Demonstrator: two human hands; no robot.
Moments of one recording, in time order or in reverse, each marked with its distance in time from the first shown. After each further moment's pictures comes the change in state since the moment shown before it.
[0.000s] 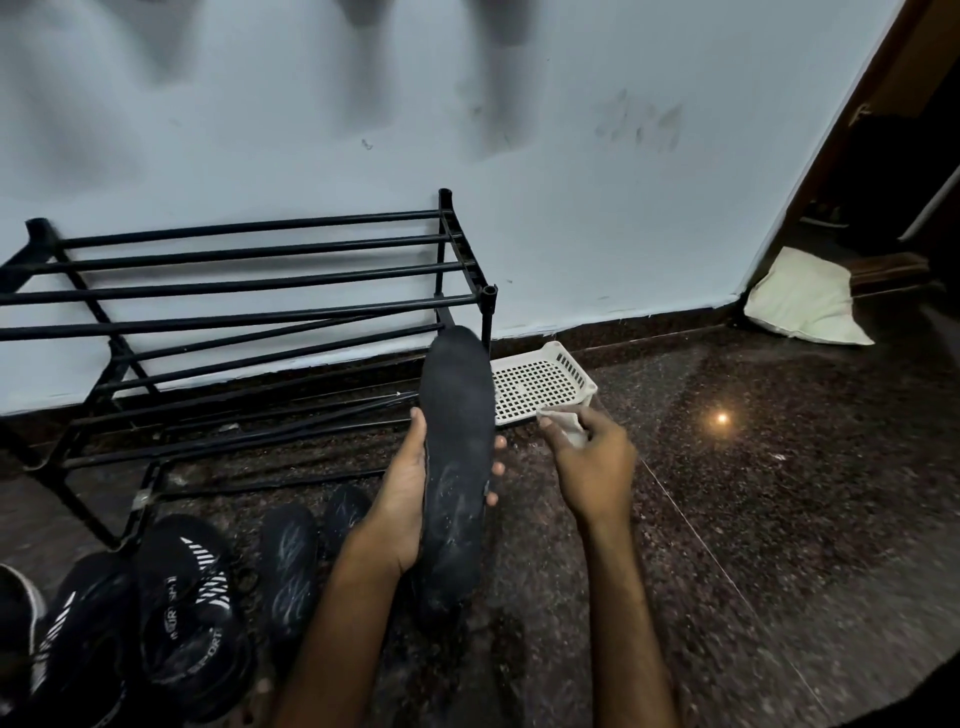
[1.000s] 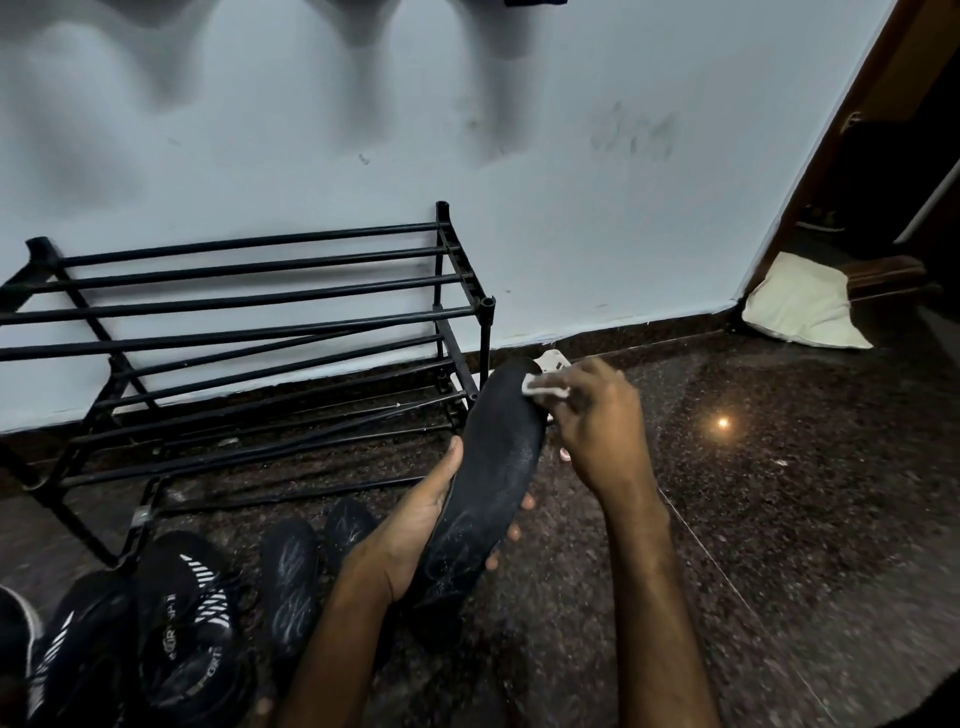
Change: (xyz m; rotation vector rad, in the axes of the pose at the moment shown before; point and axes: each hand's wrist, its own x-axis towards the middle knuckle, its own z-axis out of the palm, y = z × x) left_hand -0.012 -0.003 -0.004 0.292 -0.238 -0.132; right_hand 0.026 -0.044 -0.020 -0.319 -0.131 -0.410
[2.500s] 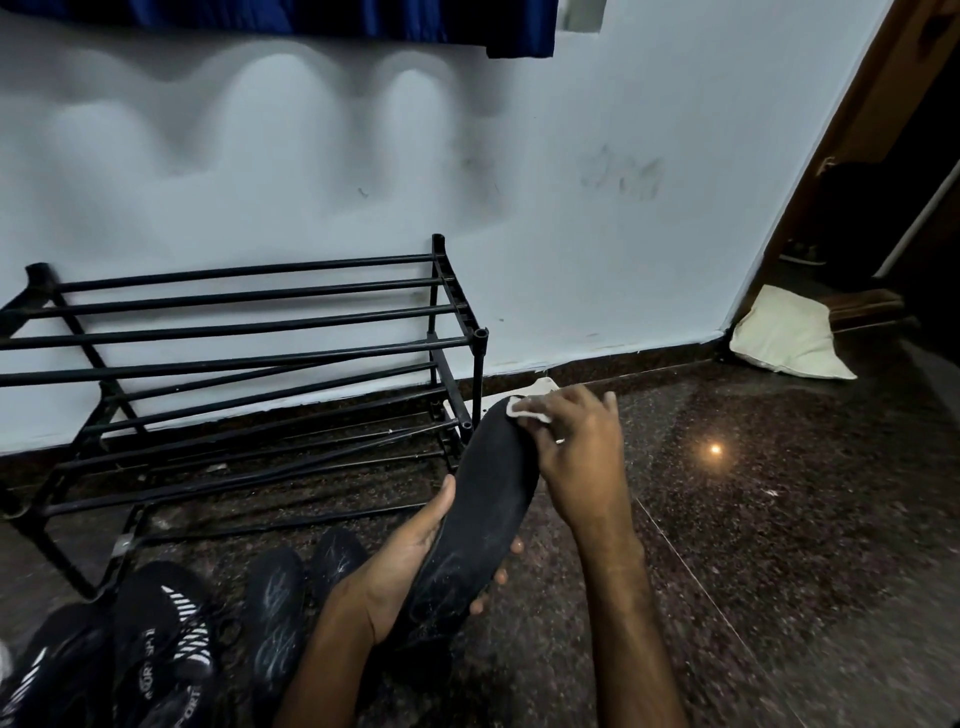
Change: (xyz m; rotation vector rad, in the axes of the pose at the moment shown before) left_hand -0.003 -0.003 -0.007 -0.028 -0.057 -0.071; right_hand -0.001 -0.015 0.005 -0.078 0.096 -0.010
